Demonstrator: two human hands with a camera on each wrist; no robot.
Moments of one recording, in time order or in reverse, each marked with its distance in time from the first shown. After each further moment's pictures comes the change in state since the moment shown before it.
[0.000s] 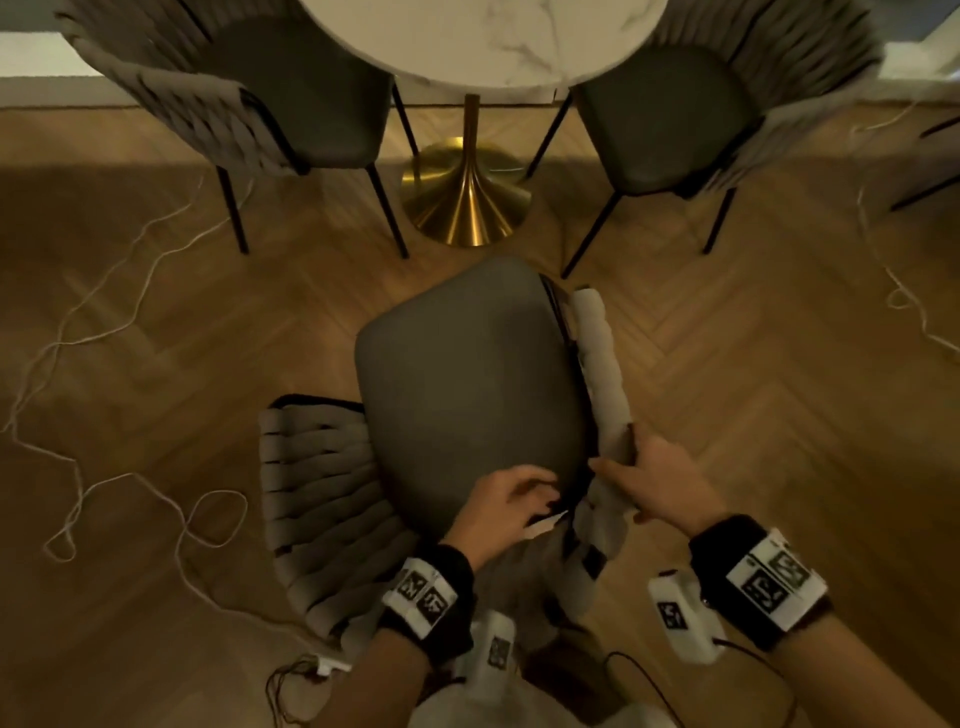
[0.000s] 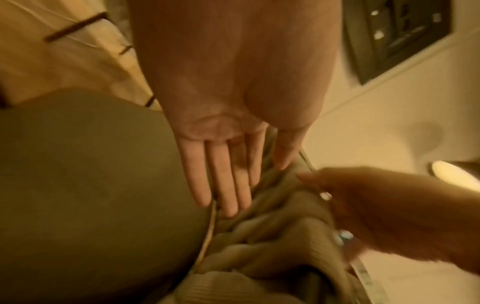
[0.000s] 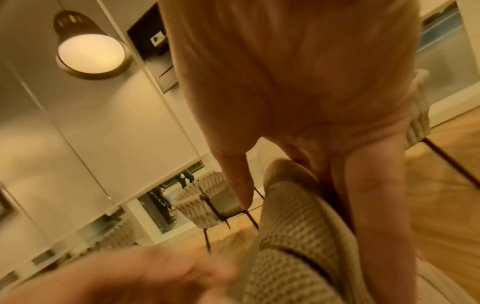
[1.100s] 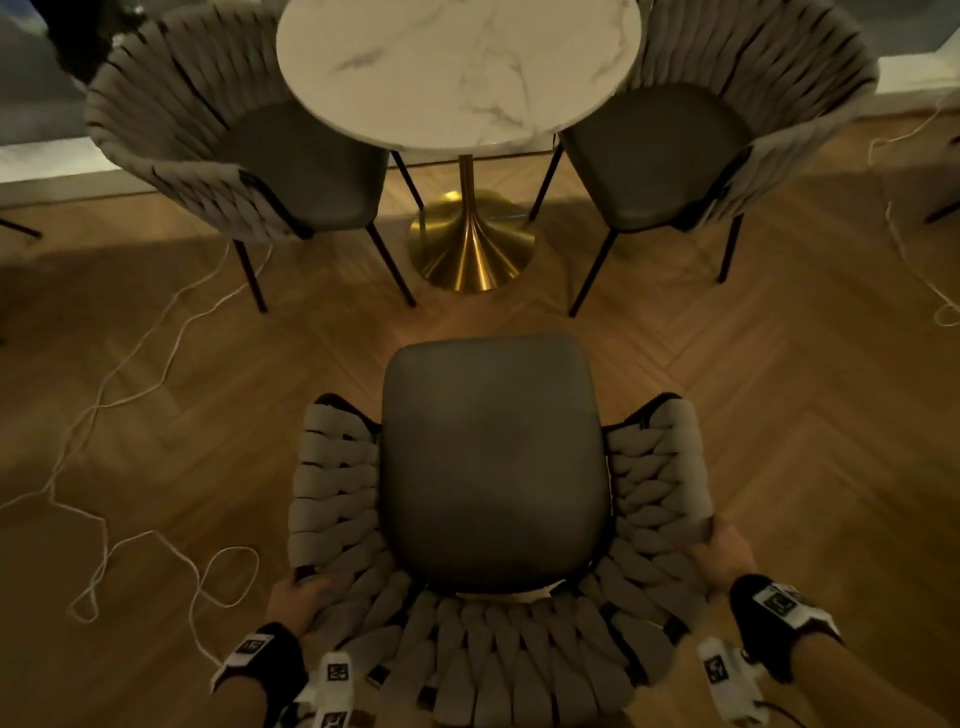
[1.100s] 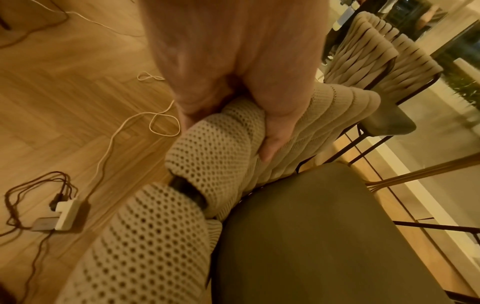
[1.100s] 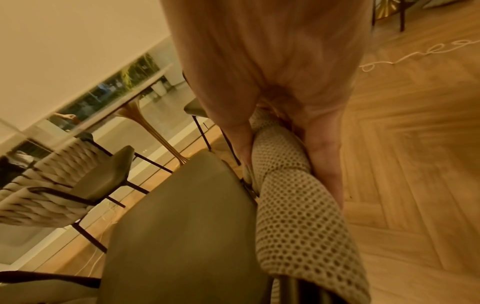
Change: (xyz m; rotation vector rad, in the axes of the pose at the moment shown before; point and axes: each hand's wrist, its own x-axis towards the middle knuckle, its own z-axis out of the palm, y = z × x) left_hand -0.021 -0.119 -0.149 -0.308 0.739 -0.395; right_hand 0.131 0.184 -0.001 0.078 0.100 0.252
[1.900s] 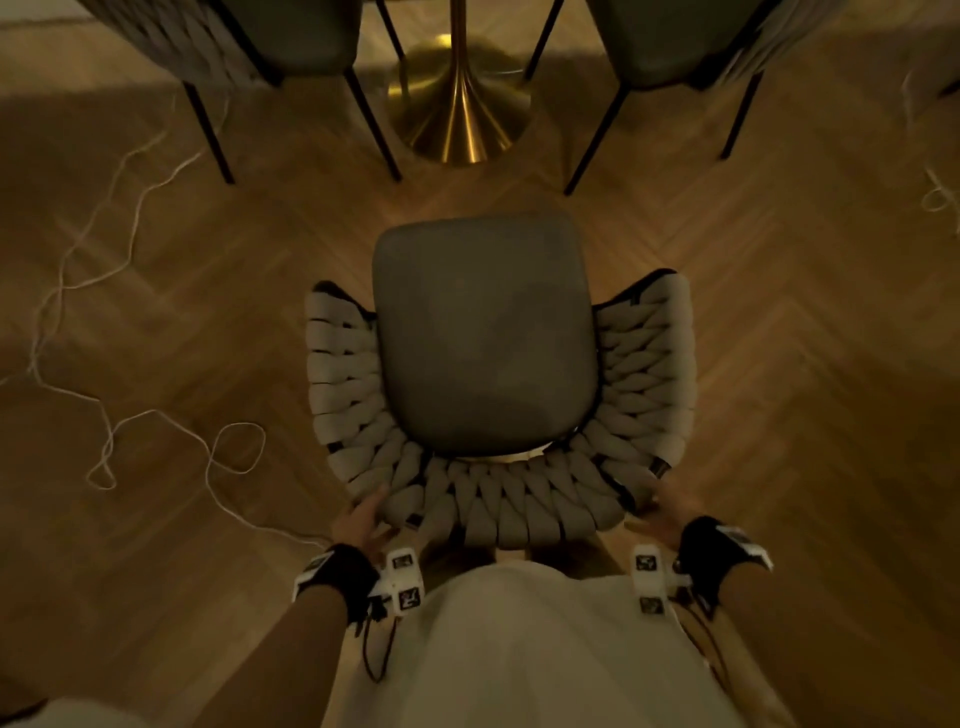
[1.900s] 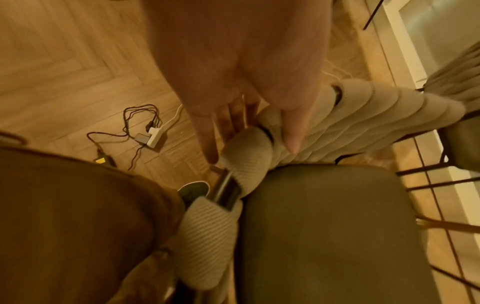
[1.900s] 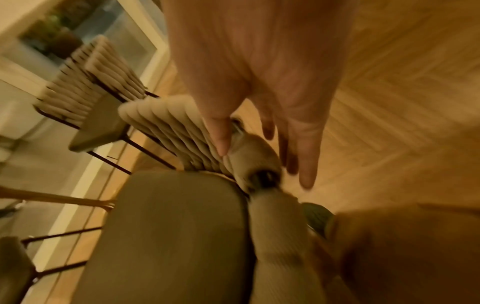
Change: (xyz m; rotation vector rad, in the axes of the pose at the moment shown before) left_hand -0.045 -0.102 0.001 -0.261 -0.050 -0.289; right_hand -0.097 0.058 0.108 0.911 -0.223 0.442
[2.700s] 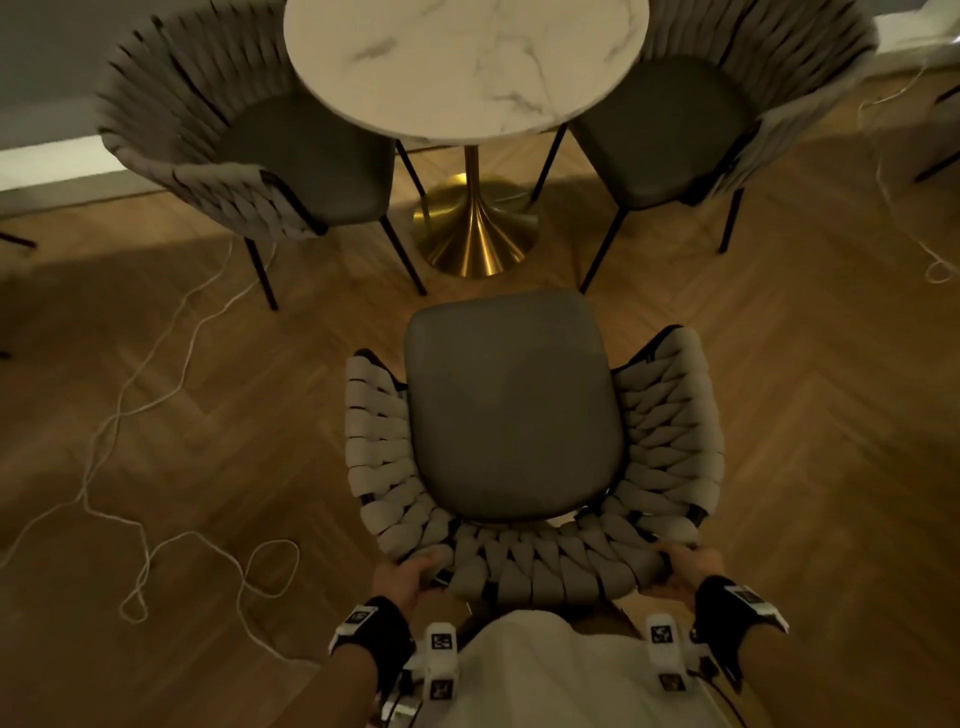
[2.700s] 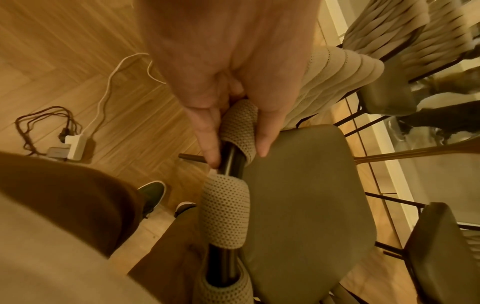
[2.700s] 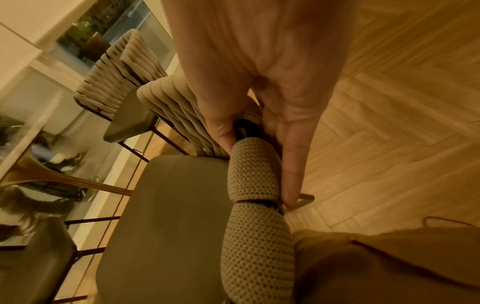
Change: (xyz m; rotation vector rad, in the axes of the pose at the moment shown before) left_hand 0.001 0.106 0.038 0.183 -0.112 0.076; right_hand -0.016 -0.066 0.075 -0.014 0.118 -0.022
